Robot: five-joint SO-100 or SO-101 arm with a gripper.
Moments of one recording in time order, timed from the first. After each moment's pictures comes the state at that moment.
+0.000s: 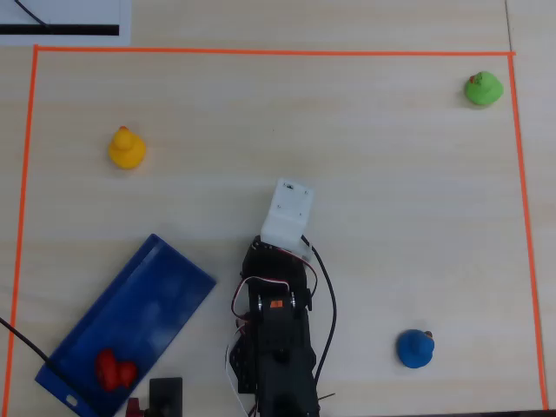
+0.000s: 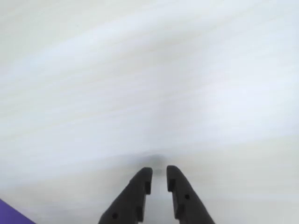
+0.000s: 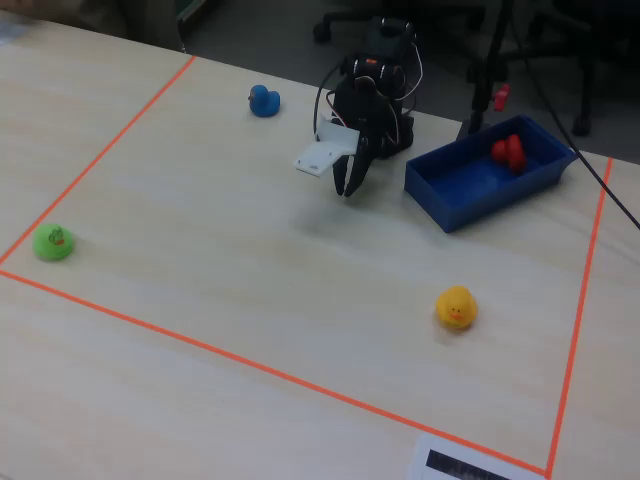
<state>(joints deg) 0.2 188.8 178.5 64.7 -64.0</state>
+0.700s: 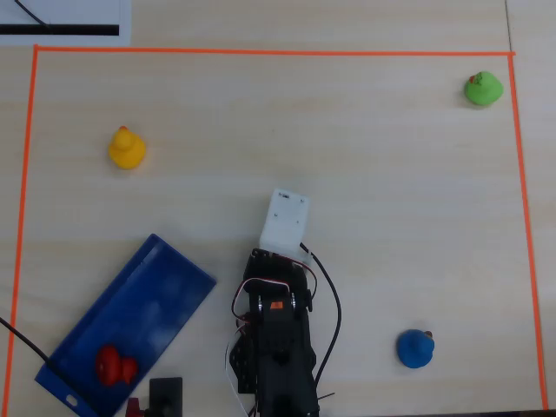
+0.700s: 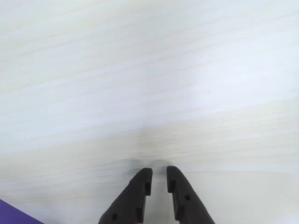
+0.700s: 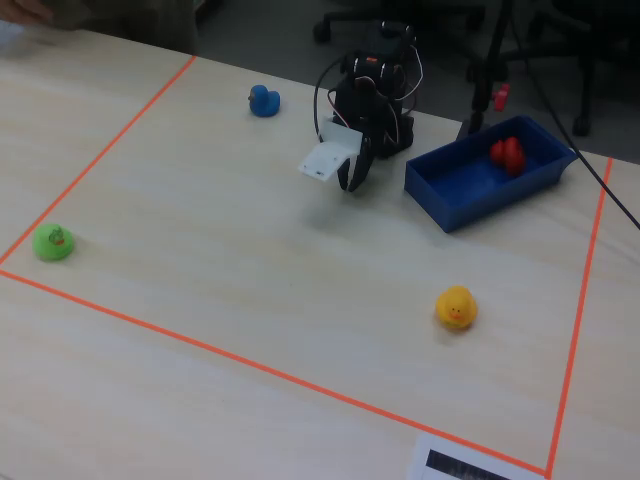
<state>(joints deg) 0.4 189.8 178.5 73.1 -67.5</state>
